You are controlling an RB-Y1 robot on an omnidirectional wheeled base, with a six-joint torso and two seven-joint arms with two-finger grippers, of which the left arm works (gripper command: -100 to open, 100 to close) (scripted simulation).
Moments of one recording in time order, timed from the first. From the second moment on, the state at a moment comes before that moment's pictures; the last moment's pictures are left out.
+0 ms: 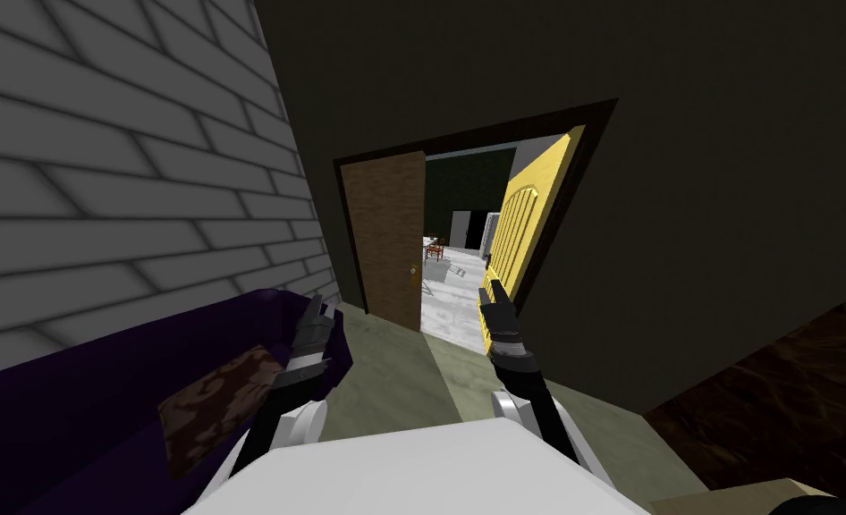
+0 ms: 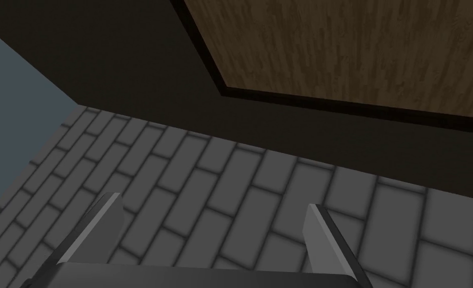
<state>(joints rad) 0.42 -0.01 0.02 -2.02 0.06 -0.52 -0.13</state>
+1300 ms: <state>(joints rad) 0.16 0.03 -0.05 -1.63 0.02 -0.49 -0.06</state>
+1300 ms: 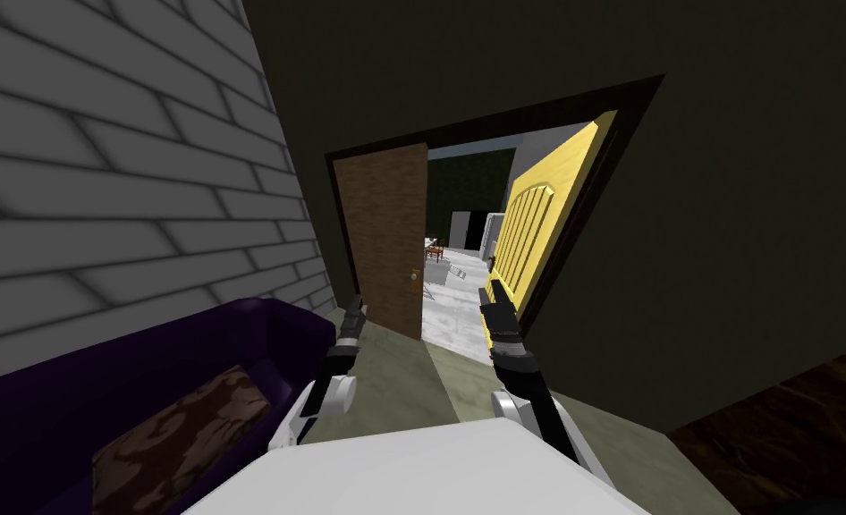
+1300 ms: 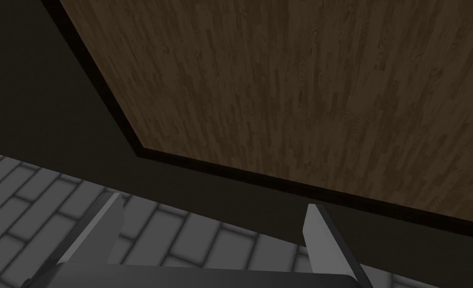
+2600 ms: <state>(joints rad) -0.08 0.02 -0.12 -1.28 -0.01 -0.46 0.01</state>
